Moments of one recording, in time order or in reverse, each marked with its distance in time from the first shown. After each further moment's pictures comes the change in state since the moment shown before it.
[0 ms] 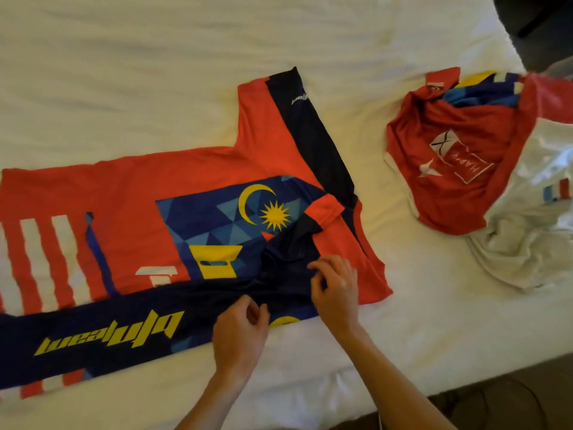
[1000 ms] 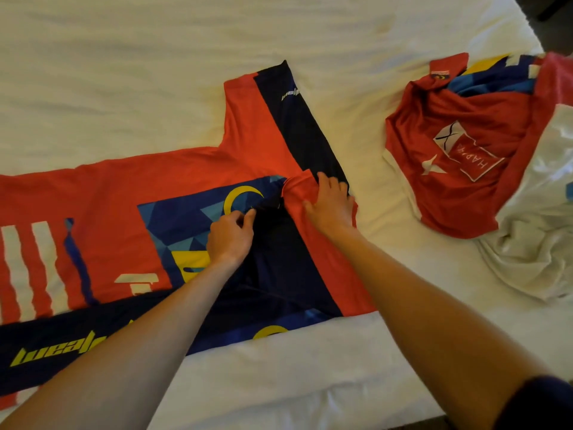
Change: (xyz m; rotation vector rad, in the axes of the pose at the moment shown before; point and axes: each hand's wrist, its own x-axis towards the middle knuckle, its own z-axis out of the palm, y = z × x) left_hand 0.160 0.071 0.015 -0.045 0.056 0.006; right_hand 0.173 0.031 0.024 -0.308 -0.438 0.256
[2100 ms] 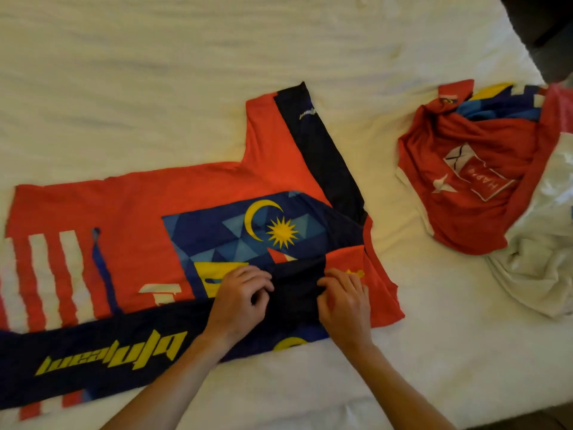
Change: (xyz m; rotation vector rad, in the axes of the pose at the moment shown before) left_hand -0.072 -0.064 -0.032 0.001 -0.098 0.695; right_hand -0.158 0.024 0.051 0.213 0.340 -0.265
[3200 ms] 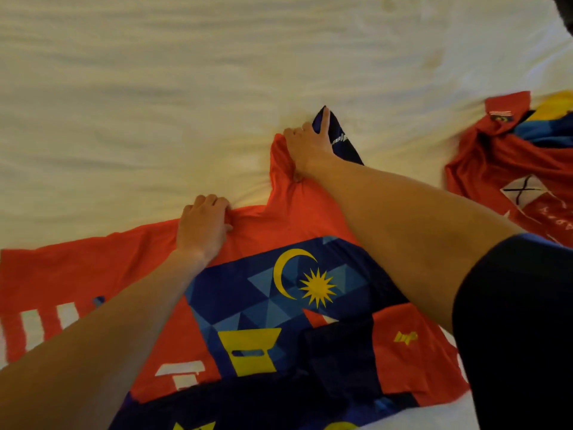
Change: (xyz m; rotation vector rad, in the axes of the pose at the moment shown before) left_hand 0.214 -0.139 -0.097 0.563 -0.145 -0.234; right_hand 0.410 -0.099 0.083 -0.776 -0.533 -0.165
